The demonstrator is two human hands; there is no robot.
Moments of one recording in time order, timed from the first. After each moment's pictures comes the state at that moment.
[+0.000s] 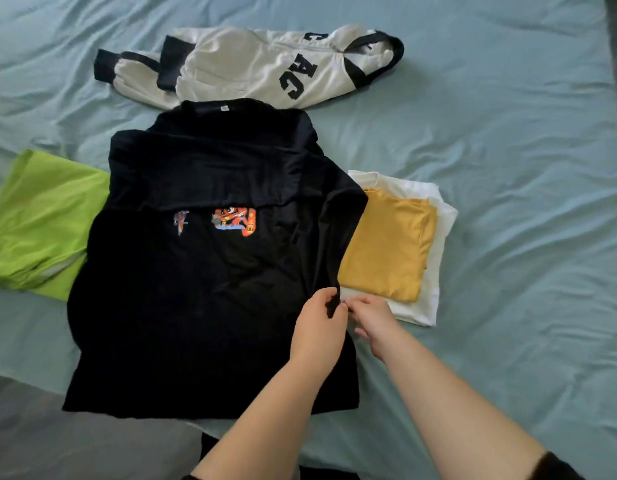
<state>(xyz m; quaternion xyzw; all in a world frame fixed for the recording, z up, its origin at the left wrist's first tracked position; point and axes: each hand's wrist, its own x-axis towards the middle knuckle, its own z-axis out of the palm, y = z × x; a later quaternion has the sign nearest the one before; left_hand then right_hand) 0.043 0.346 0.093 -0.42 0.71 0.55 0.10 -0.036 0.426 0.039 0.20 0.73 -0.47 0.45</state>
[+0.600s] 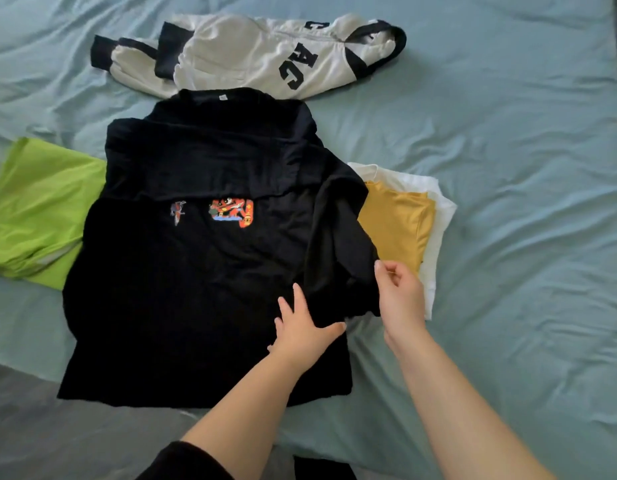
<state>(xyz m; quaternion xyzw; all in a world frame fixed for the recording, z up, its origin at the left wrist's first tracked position) 0.060 0.337 0.078 -0.44 0.71 0.48 0.27 -0.046 0.439 0.082 0.13 0.78 -0.57 0.22</state>
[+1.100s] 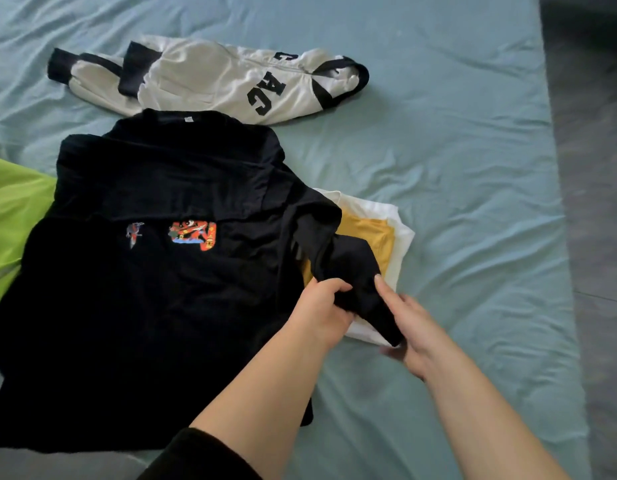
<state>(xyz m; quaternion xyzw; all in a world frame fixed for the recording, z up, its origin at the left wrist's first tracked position) -0.054 0.372 0.120 -0.41 0.15 0.90 0.03 -0.097 0.492 0.139 0.27 0.70 -0.50 0.44</state>
